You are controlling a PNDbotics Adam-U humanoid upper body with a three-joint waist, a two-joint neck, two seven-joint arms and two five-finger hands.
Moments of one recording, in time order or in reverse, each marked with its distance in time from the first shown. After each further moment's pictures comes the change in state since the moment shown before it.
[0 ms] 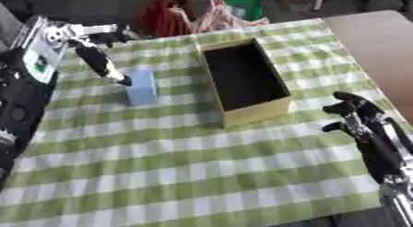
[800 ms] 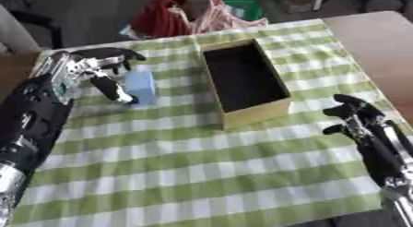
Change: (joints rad) left arm -0.004 -0.046 0.028 0.160 -0.070 -0.062 0.136; right arm 0.000 0.001 0.000 0.000 -0.001 -0.001 0.002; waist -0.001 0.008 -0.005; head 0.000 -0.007
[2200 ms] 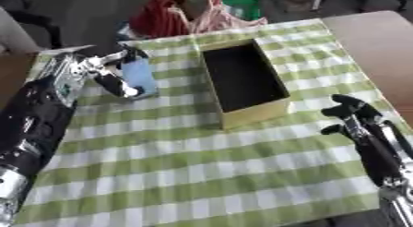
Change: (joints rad) left arm 0.013 -0.015 -0.024 -0.088 0.057 -0.008 0.082; right arm 0.000 0.004 -0.001 0.006 0.000 -0.001 0.002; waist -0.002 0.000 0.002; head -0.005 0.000
